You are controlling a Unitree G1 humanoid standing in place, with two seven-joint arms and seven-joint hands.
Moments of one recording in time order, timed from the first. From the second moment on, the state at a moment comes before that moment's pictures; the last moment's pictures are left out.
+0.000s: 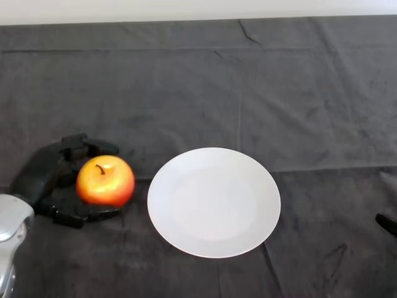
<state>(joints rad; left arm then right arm) -0.23 0.44 -0.04 0.09 0.10 0.06 -0.22 -0.01 -0.36 0.04 0.27 0.56 -0.14 -0.61</state>
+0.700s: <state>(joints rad) -0.18 0.41 -0.19 0.00 0.19 0.00 -0.19 -0.01 -0.36 0.04 0.26 0.55 -0.14 -0.61</state>
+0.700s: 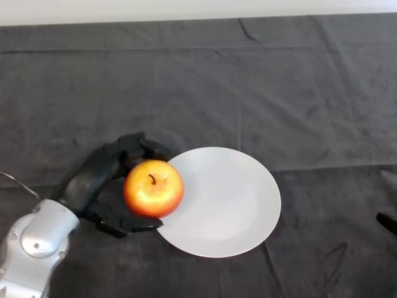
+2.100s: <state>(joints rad) -0.19 0.41 -0.31 0.06 0.38 -0.09 -0.10 -0.01 -0.36 0.04 0.26 0.55 -0.14 -0.61</state>
